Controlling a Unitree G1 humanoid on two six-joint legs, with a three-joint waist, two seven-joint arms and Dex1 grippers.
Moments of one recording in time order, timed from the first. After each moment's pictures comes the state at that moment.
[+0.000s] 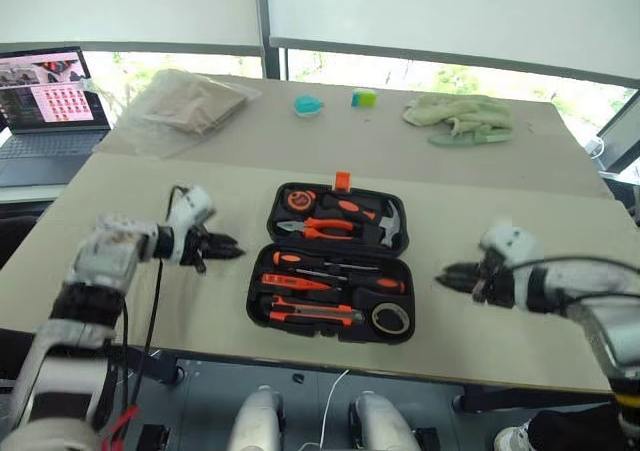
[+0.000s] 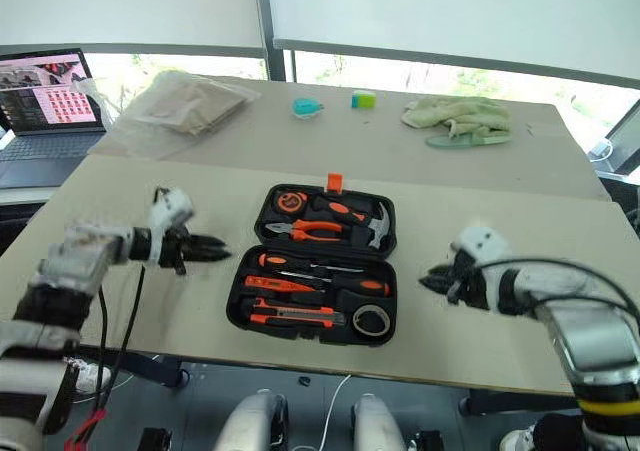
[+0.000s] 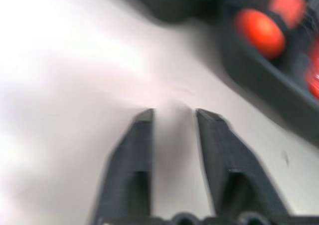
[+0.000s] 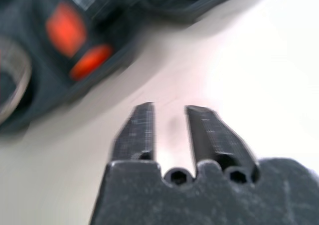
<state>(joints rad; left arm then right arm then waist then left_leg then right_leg) -0.76 0.73 -0.08 0.46 -0.24 0.75 -1.22 -0.30 -0.82 -0.15 -0.25 0.40 0.97 0.88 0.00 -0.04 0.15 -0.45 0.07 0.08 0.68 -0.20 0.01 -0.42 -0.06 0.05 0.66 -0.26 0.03</state>
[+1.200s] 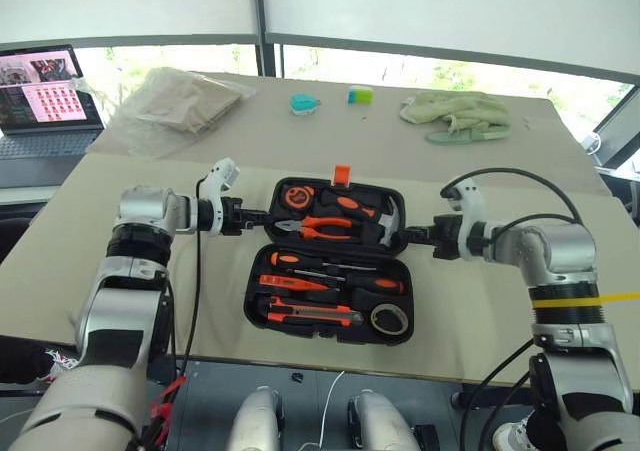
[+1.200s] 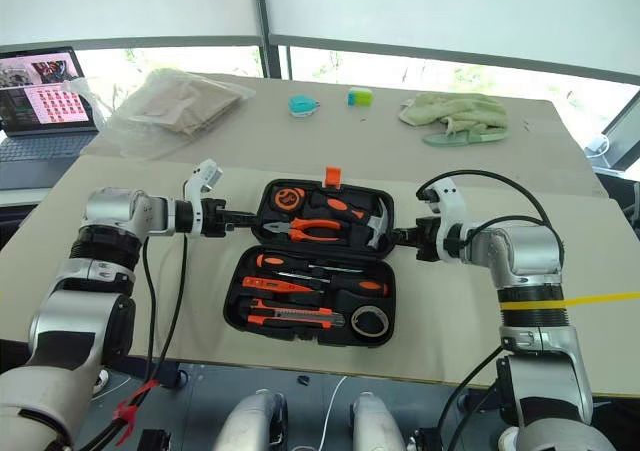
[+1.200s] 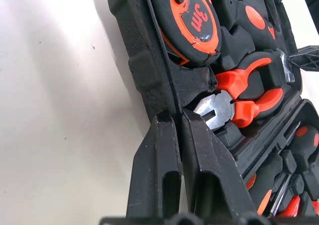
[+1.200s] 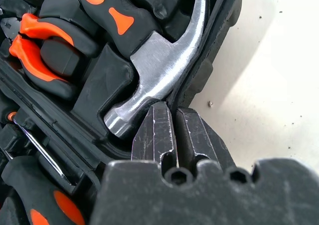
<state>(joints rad) -0.98 0.52 -0.01 0.75 -0.28 0.97 -1.04 -0.66 -0.57 -0.06 0.14 0.43 1.13 0.69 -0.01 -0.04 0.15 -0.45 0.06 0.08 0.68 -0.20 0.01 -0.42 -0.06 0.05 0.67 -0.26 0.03</state>
